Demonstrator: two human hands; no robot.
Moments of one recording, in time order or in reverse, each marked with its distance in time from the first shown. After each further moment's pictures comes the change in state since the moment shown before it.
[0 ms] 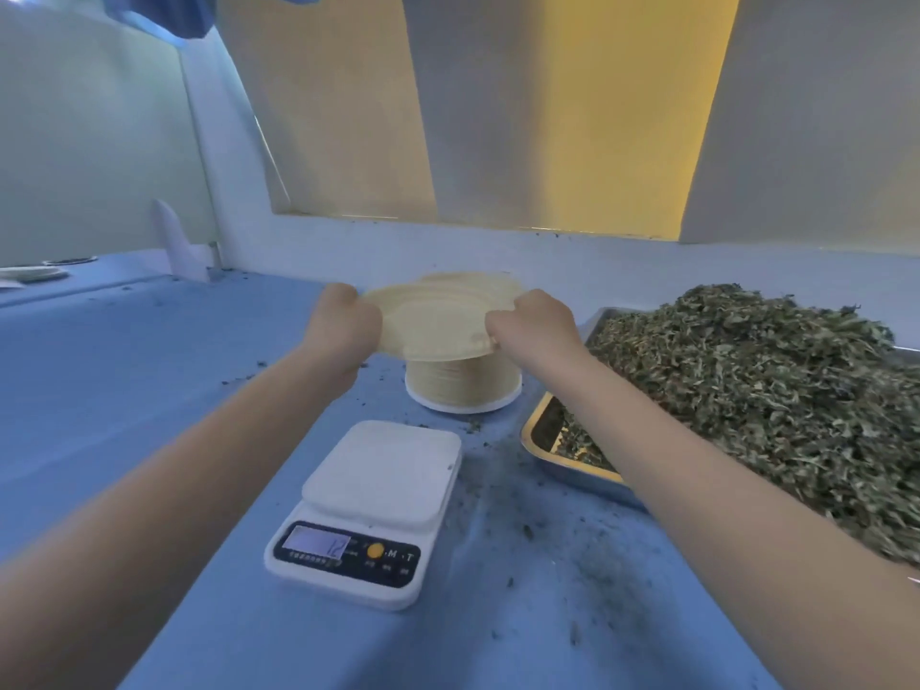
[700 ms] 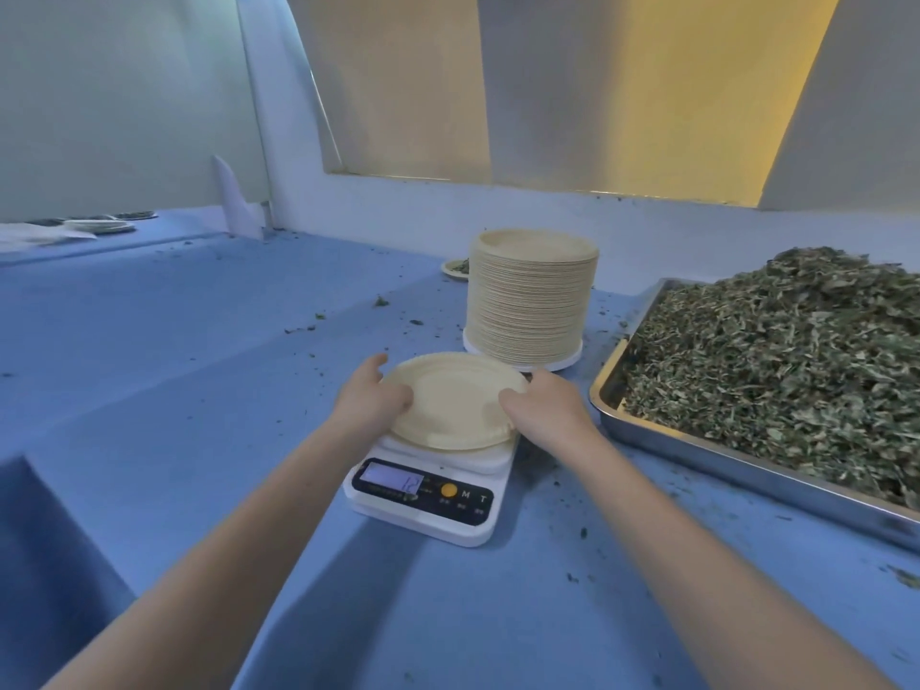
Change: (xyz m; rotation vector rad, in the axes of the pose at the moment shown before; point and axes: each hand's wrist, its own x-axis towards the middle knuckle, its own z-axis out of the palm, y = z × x) left_hand -0.034 -0.119 -0.033 0.074 -0.115 -0.277; right_hand -0.050 0.045 0.093 -0.151 -0.207 0.203
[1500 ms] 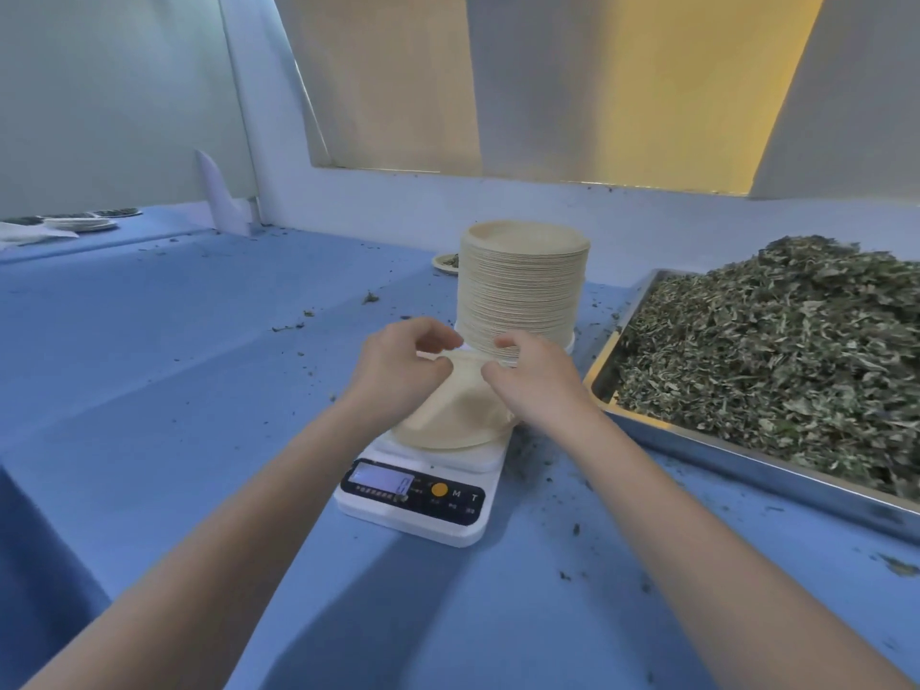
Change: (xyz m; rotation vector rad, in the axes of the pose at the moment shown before) left_hand -0.023 0.043 0.014 0.258 -0.012 0.476; right_hand 0.003 -0.011 -0.012 -0.035 0.125 -0.229
